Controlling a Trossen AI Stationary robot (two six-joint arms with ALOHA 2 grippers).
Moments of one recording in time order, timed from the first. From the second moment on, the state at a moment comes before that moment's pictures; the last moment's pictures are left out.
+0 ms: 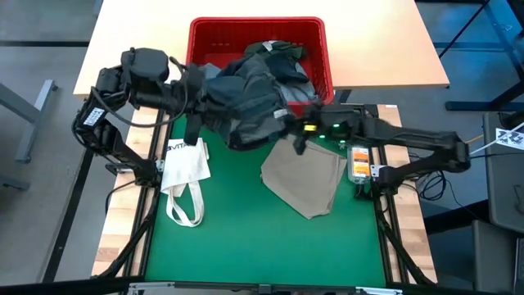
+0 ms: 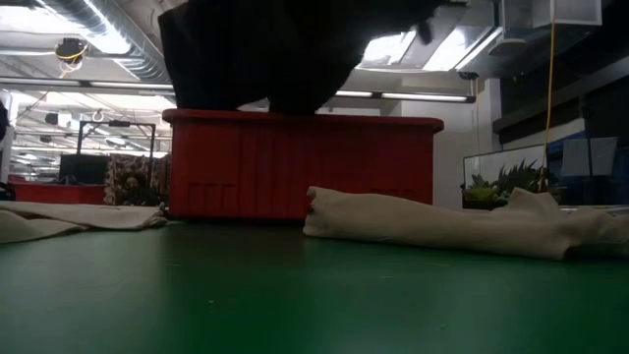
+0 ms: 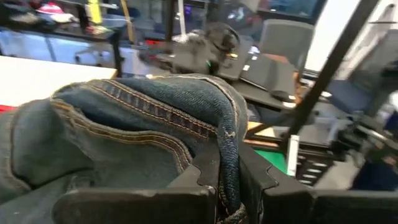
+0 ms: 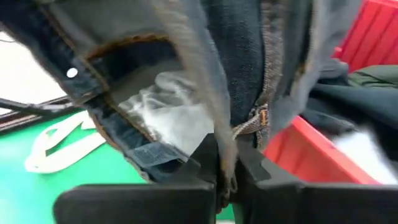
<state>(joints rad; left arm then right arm) 0.07 1.51 2.32 -1.09 0.06 -0.15 -0.50 1.23 1.20 -0.36 0.21 0.14</state>
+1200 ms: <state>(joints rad) -0.32 2.06 2.28 -0.68 -0.09 -0.40 -0.50 0.97 1.20 -1.46 0.37 0.03</state>
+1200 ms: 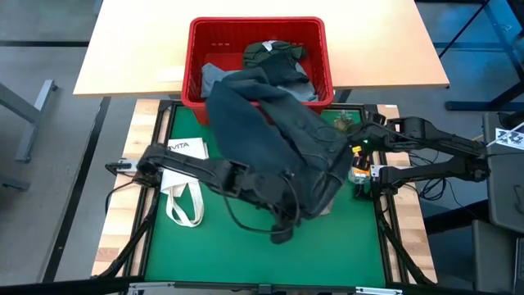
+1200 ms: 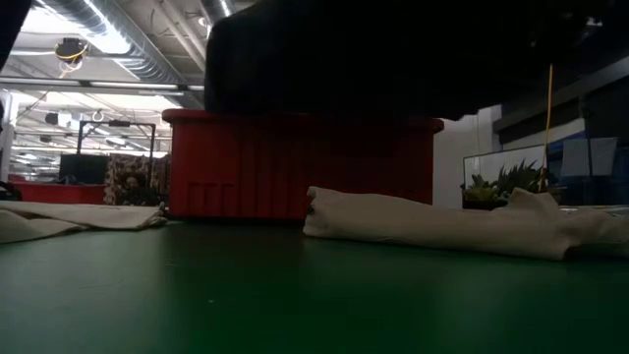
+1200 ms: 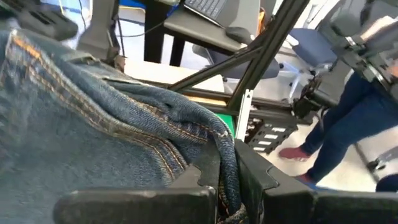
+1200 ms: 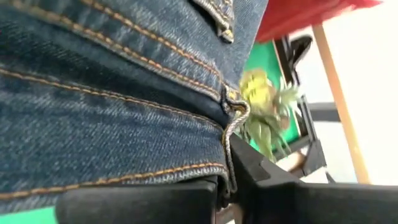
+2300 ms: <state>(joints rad) -0.32 2.32 2.28 -0.40 -0.11 -0.36 -0.50 0.98 1.20 -1.57 0.41 0.04</state>
